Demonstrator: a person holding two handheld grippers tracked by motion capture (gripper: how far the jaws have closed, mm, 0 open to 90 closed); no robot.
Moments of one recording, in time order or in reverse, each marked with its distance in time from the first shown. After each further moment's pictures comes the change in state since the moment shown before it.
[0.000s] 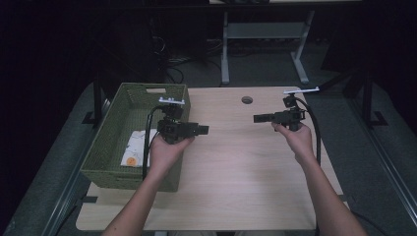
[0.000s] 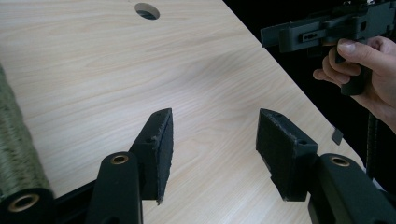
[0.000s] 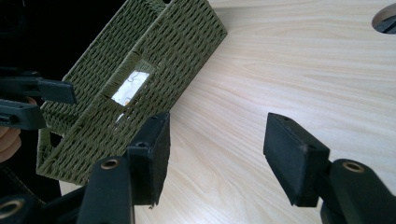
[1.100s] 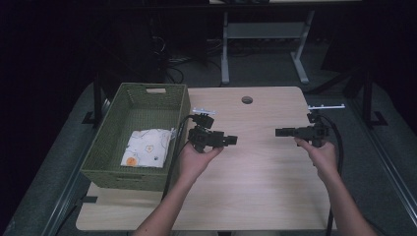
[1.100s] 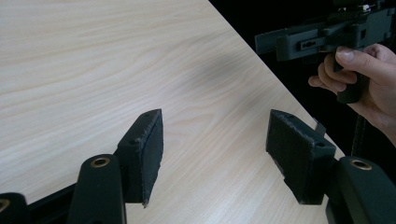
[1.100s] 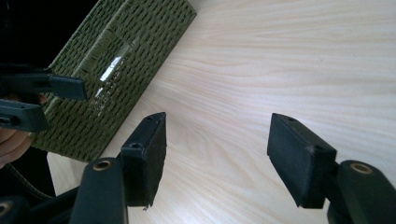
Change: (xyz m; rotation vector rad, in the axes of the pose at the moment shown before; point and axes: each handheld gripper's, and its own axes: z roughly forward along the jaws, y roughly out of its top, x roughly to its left) left arm -0.040 -0.014 0.068 0.033 -0.077 0.017; right arm -0.036 -0.050 -0.048 -0.017 -0.039 0.057
